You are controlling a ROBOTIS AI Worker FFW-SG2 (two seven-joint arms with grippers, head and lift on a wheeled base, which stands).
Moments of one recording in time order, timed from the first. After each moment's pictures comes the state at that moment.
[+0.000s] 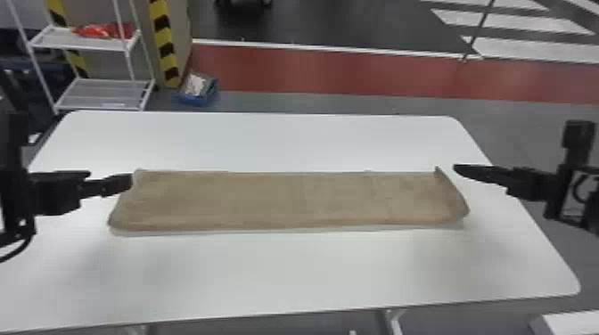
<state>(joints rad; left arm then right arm) -0.11 0.41 0.12 -1.79 0.40 0.95 -0.29 -0.38 -0.47 -0.34 -1.18 -0.12 0.70 0.90</state>
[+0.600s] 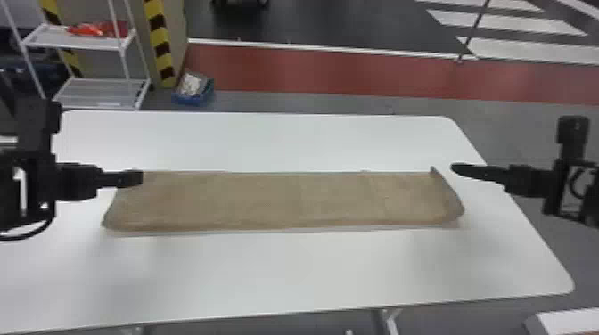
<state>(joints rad) -0.28 0.40 0.01 -1.62 0.36 1.02 -0.26 -0.42 -0.49 -0.32 -1.17 -0.08 0.76 0.92</state>
